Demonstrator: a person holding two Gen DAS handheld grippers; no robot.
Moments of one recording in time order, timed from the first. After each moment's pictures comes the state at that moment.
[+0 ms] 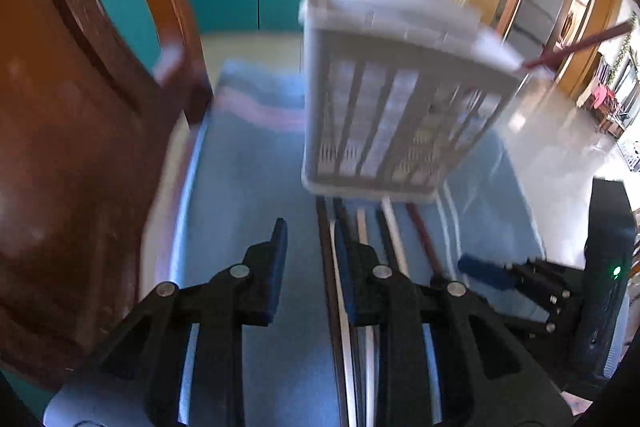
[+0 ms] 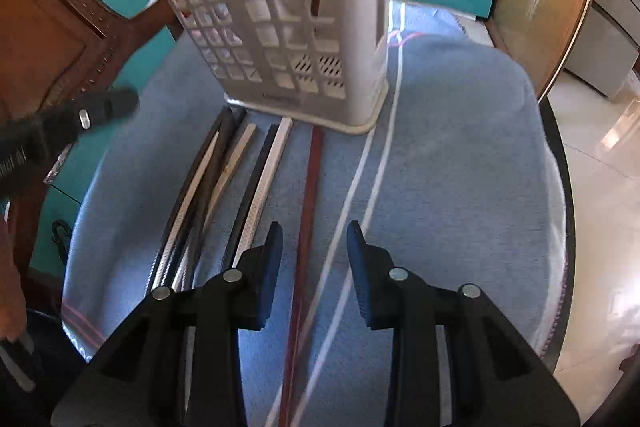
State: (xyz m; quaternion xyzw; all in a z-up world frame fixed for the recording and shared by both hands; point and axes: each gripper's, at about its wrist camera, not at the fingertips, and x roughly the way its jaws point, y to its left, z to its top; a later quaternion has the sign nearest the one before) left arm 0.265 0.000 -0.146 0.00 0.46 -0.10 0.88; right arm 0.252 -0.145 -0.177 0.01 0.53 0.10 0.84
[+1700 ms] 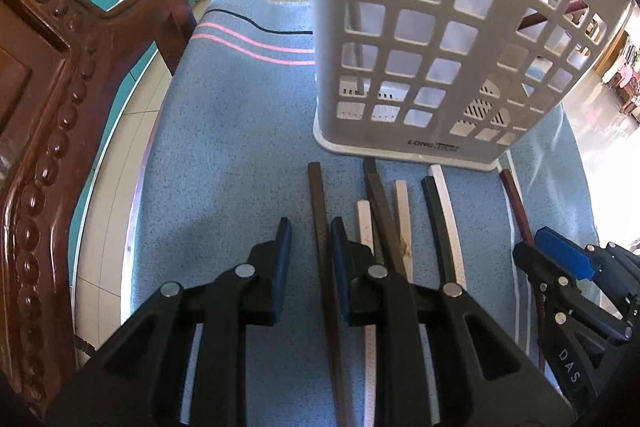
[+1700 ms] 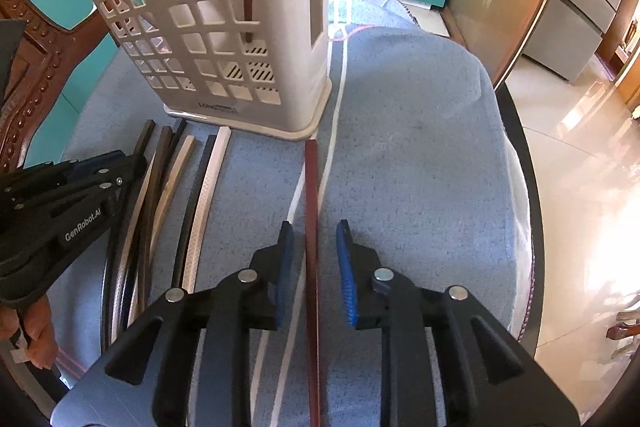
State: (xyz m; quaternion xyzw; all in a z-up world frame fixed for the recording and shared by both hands) left arm 0.322 -0.011 -0.198 0.04 0.52 -0.05 0.85; right arm 0.269 -0.151 -0.177 0.01 0.54 0.02 0.84
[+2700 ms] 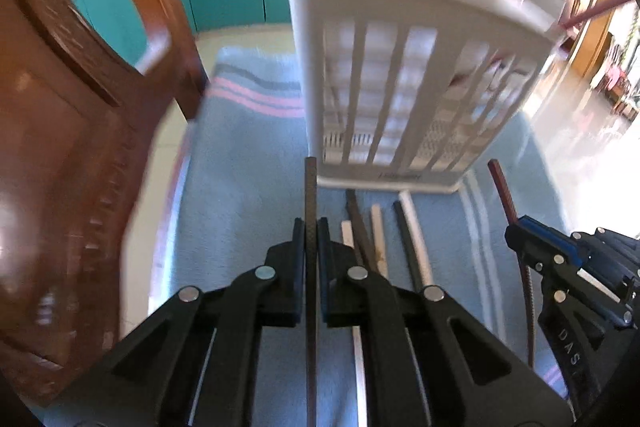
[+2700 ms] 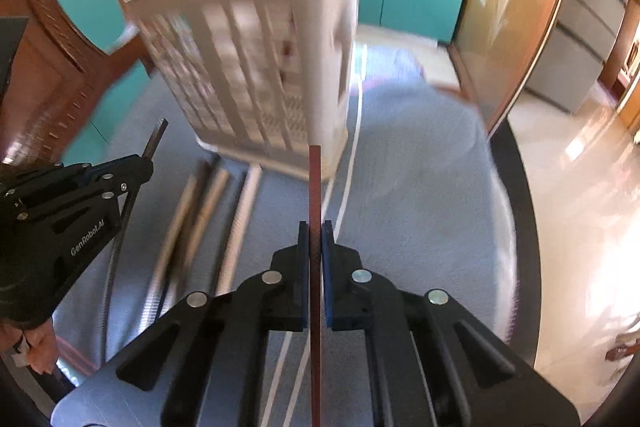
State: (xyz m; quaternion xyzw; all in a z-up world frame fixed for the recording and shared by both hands) left arm 0.268 -0.022 -0.144 0.04 0.45 -0.07 0.89; right arm 0.244 -0.132 -0.120 -0.01 0.46 0.05 0.89
